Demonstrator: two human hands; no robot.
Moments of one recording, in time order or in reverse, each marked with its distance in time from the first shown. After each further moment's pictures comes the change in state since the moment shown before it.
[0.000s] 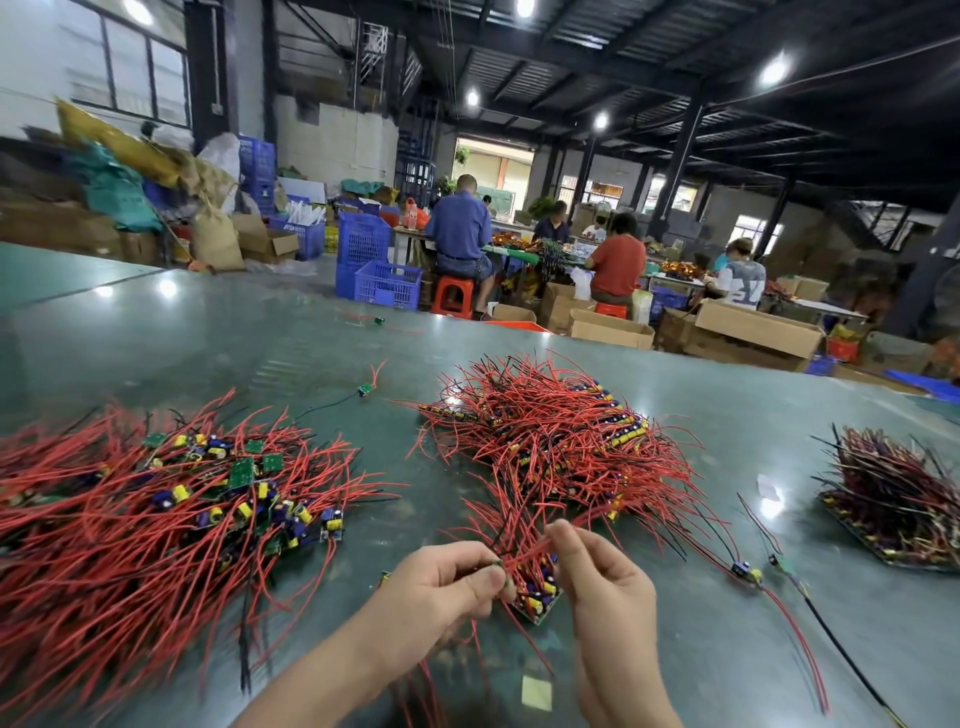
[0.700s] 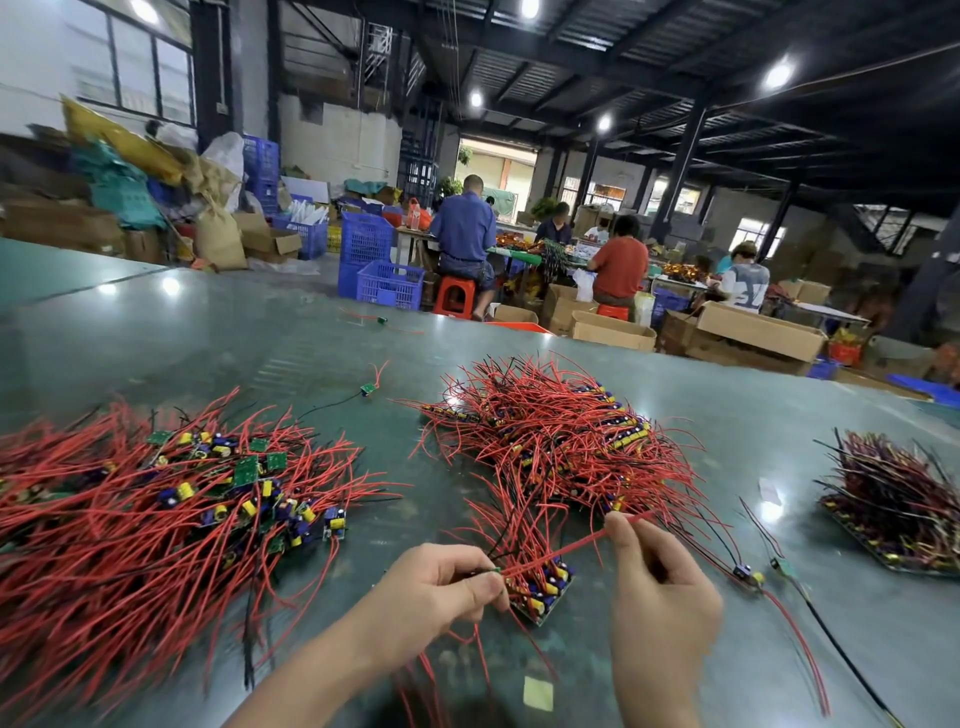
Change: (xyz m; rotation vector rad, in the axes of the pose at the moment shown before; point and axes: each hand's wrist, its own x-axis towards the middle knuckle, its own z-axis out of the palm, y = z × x) left_hand 0.001 0.004 -0.007 0.111 -0.031 0.002; right_hand 0.014 -0.003 -0.018 -0.136 0.352 -0.361
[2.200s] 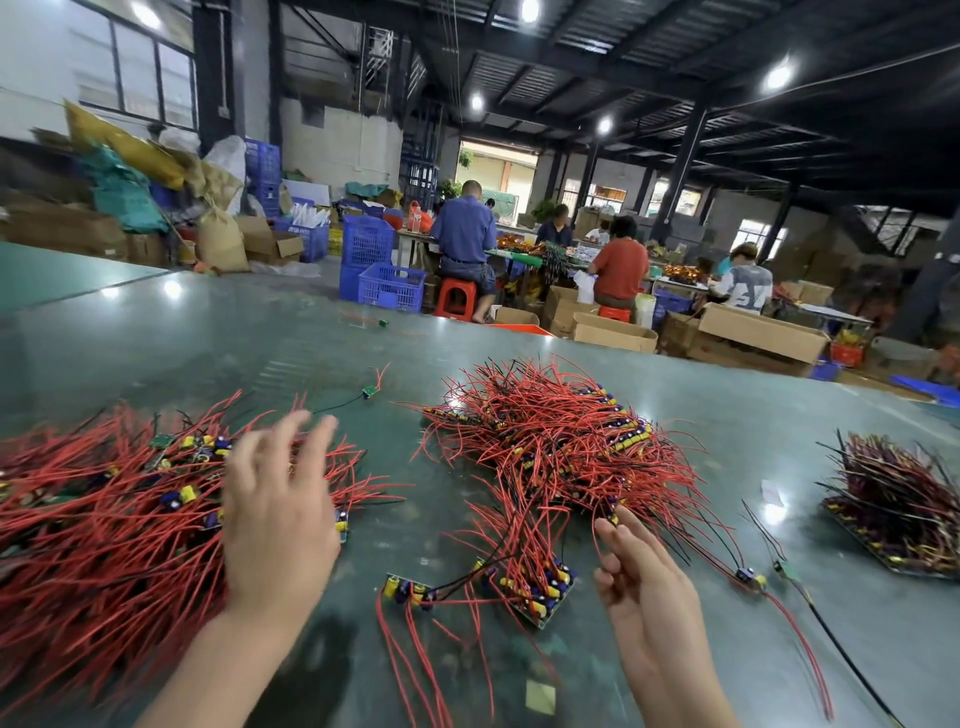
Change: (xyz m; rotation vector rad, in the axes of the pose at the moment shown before) left_hand -0.004 -0.021 -0.076 1.199 1.057 0.231; right_hand 0.020 0.005 -0.005 0.392 -0.232 0.602
